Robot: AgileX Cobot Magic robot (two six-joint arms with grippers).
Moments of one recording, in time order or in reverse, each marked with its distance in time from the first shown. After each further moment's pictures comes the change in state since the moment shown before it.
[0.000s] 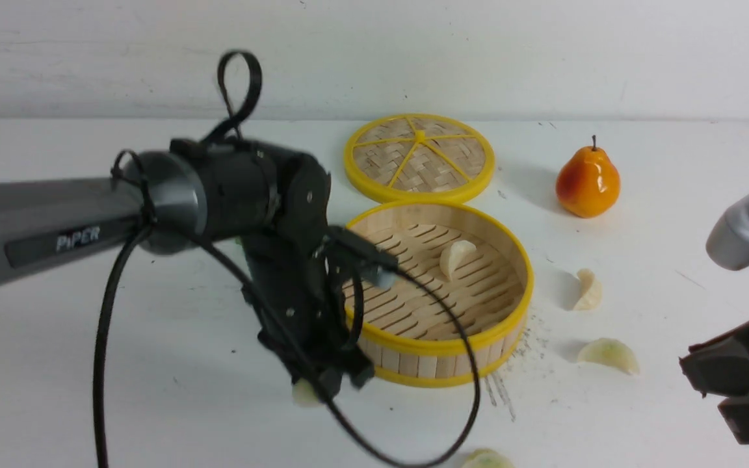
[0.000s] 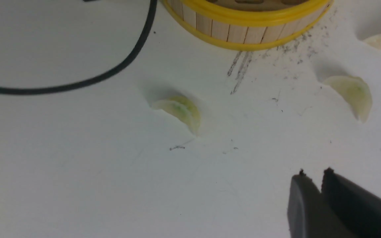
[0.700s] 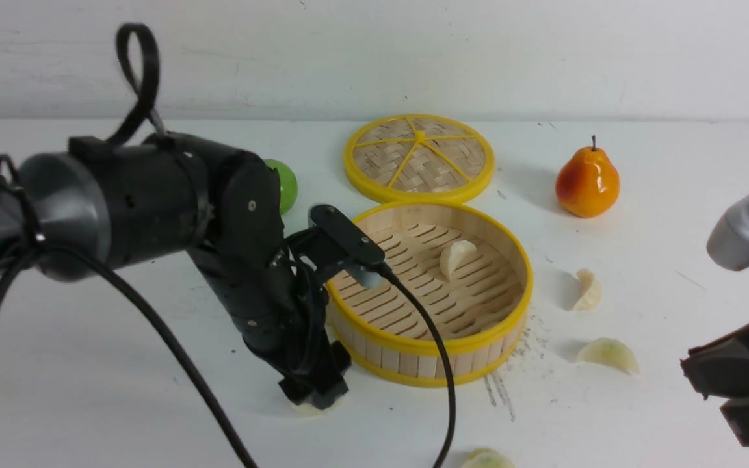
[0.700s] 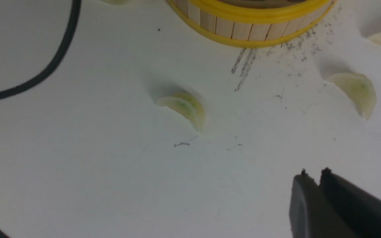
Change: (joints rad) right arm 0.000 0.000 -0.012 0.008 0.023 0.000; left arm 0.000 -0.158 0.290 -0.020 -0.259 0.262
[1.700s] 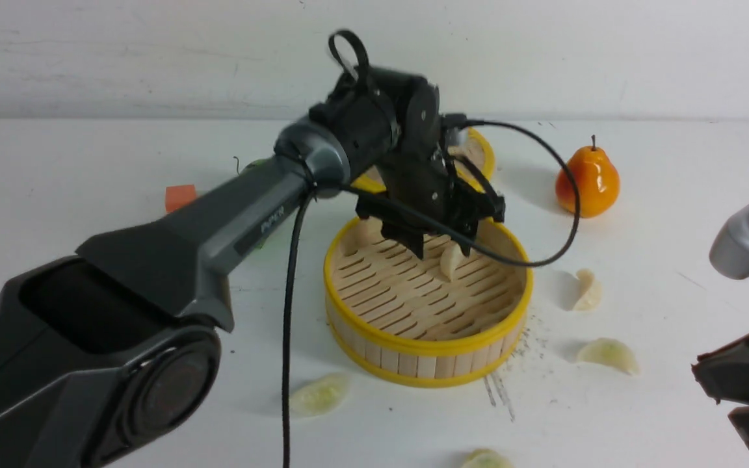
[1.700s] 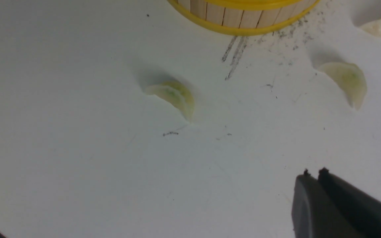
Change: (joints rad) right arm 0.000 0.000 0.000 -0.035 0.021 0.000; left arm -0.039 0.635 -1.184 0.037 0.345 -0.774
